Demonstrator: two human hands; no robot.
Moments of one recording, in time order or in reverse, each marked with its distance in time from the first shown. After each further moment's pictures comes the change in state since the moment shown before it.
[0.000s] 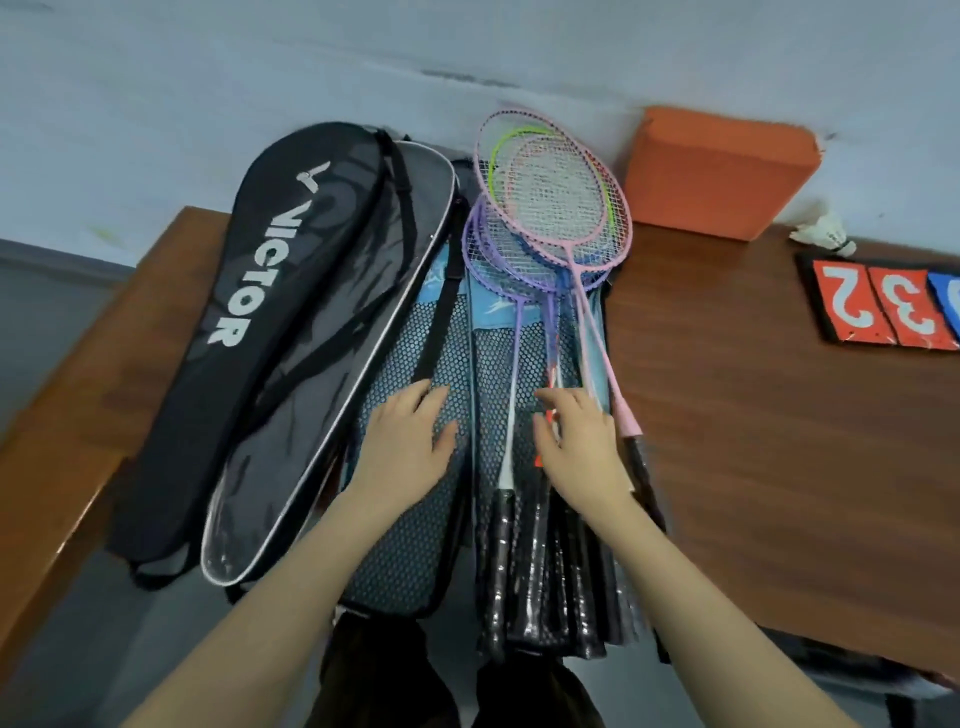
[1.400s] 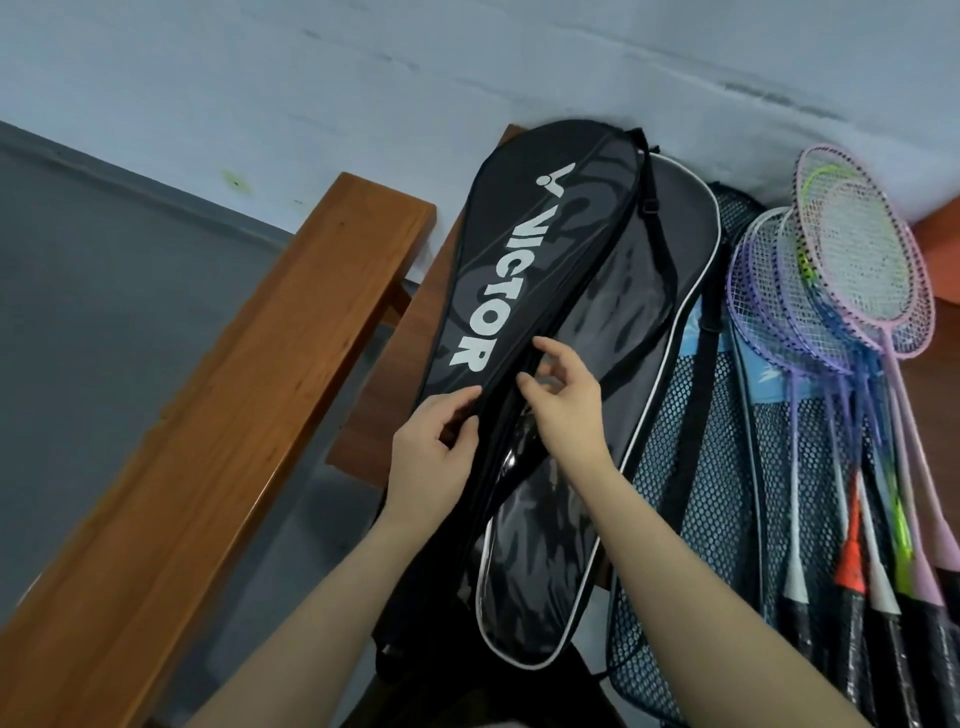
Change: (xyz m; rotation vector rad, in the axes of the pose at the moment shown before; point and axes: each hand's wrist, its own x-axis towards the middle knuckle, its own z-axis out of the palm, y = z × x) left_hand -0.010 -0.257 -0.131 -0.770 0.314 -0.273; right_hand 0.111 -0.278 0.222 0.681 -0.095 0.251
